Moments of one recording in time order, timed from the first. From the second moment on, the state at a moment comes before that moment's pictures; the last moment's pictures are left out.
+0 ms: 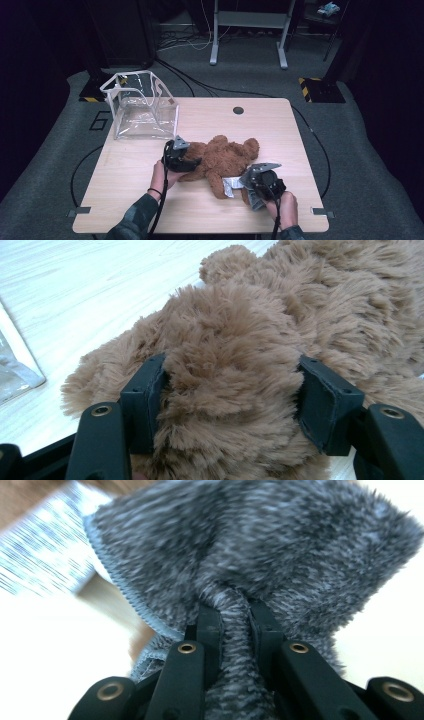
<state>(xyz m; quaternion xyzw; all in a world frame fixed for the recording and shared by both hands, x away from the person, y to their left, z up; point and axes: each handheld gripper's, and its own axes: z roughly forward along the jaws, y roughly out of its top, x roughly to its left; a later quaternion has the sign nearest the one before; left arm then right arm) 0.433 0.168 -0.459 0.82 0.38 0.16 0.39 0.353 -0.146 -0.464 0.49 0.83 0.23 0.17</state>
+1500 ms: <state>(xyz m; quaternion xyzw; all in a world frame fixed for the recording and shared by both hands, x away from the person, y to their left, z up) 0.435 0.167 -0.458 0.83 0.38 0.16 0.38 0.344 -0.112 -0.470 0.45 0.85 0.21 0.17</state>
